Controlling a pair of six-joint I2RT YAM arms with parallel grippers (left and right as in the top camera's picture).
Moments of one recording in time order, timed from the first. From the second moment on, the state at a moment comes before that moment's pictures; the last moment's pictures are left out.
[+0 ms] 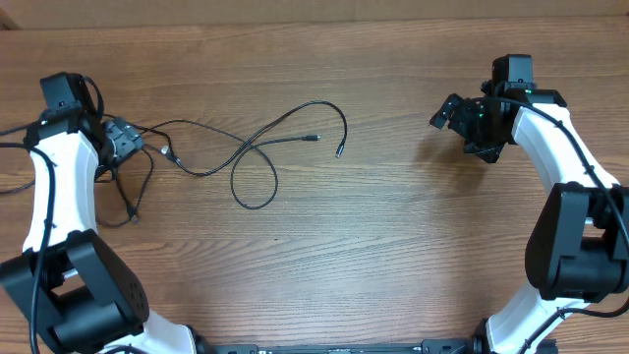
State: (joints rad) left arm 0.37 1.77 1.40 -0.86 -0.12 -0.39; right arm -0.07 1.91 1.40 -0.76 -0.25 0.49
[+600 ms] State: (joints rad) left arm 0.14 1.77 1.40 -0.92 0.32 -0.36; right arm -0.07 1.91 1.40 -0.76 -0.25 0.49
